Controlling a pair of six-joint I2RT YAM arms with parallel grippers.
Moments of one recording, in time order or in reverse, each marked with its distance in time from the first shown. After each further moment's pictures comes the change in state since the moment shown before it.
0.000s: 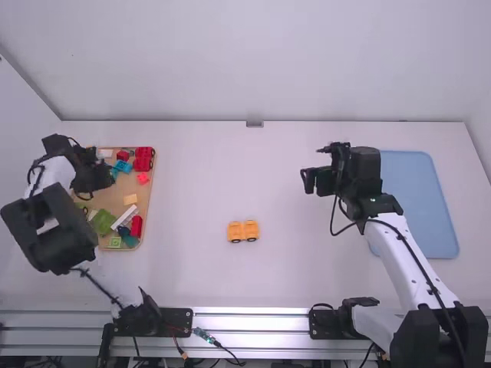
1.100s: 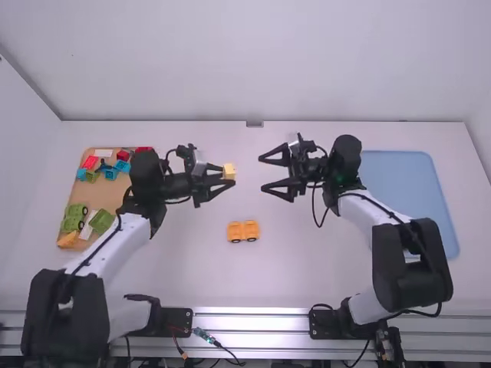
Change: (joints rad) left arm -0.698 -0.555 -0.723 1.199 0.918 -0.263; right arm 0.089 0.397 0.001 1.115 -1.190 0.291
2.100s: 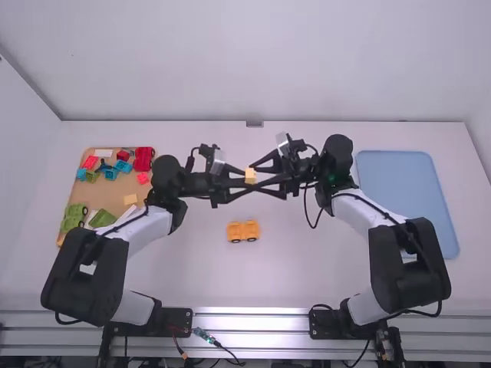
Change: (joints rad) left arm -0.134 0.194 -0.001 0.466 0.057 -0.347; right arm 0.054 0.000 0.021 0.017 -0.008 0.085
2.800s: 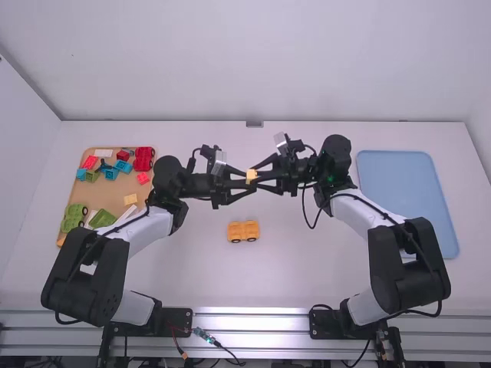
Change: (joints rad) left arm -0.006 0.000 -0.007 -0.008 -0.007 0.001; right arm 0.015 0.000 0.001 0.001 0.016 -0.002
